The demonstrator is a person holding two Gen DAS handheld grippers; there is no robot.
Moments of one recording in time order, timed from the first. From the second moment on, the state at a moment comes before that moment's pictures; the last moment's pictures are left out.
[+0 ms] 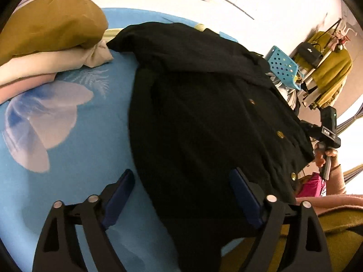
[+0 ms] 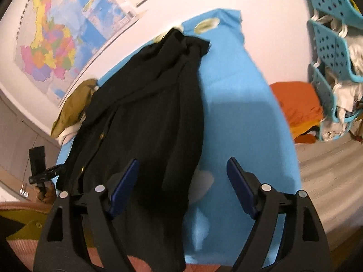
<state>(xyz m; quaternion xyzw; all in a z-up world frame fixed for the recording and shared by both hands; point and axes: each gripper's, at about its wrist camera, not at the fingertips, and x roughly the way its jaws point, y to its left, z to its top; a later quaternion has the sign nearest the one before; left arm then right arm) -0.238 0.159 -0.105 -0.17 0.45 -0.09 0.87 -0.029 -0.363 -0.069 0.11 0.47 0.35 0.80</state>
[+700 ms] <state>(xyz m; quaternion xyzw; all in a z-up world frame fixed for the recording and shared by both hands) -0.215 0.126 -0.113 -0.28 0.46 -0.16 0.83 -0.047 -0.345 -0.079 0.18 0.47 0.47 0.72</state>
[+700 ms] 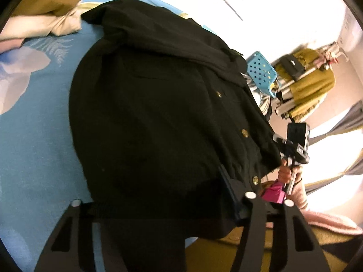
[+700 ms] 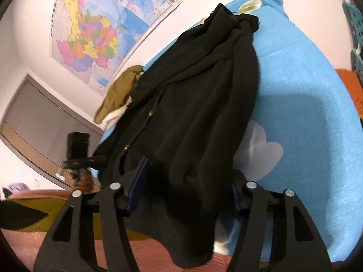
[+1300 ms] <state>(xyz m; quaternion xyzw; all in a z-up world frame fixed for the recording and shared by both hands) -0.257 0.163 -0.055 -0.35 0.35 -0.18 0.85 -0.104 -0.374 0.017 0.21 0.32 0.49 0.78</state>
